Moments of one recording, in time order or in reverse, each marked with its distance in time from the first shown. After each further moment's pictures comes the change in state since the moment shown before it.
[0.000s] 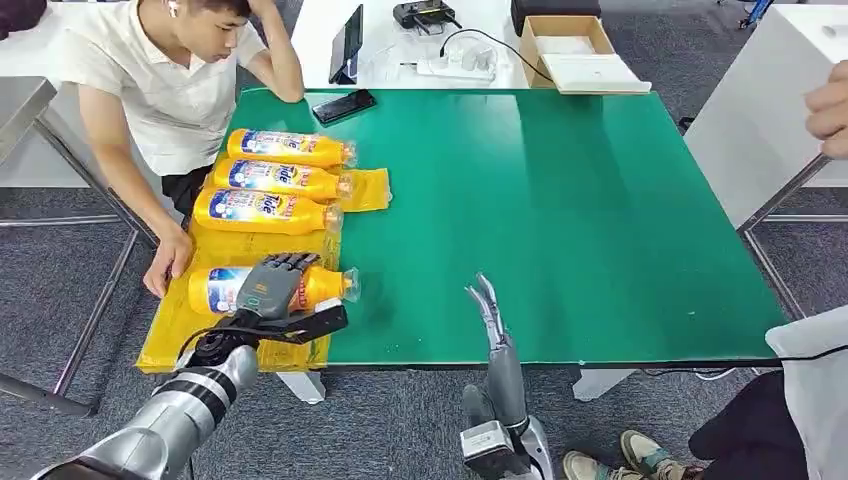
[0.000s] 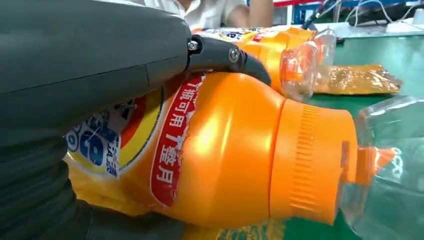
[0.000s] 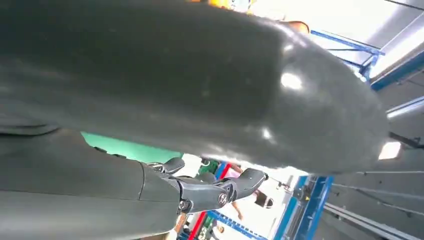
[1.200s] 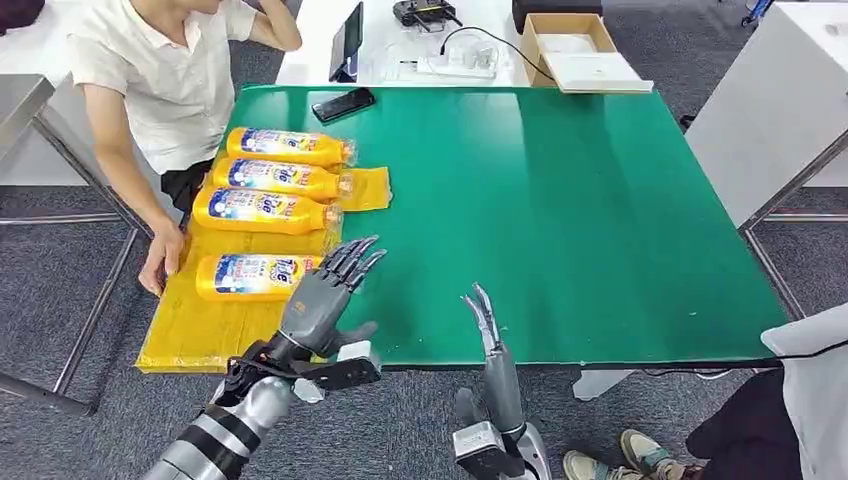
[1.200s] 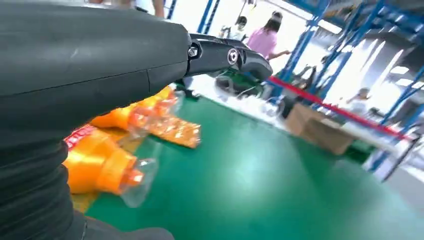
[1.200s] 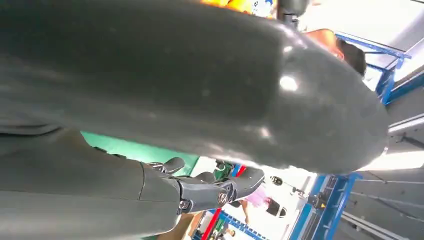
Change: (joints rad) left arm 0.259 0.000 -0.174 -0.607 0.311 0.011 -0.222; right arm 0.003 0.003 -0.003 0.056 0.010 -0.029 0.000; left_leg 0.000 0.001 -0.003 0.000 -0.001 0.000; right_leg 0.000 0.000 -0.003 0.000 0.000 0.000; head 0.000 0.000
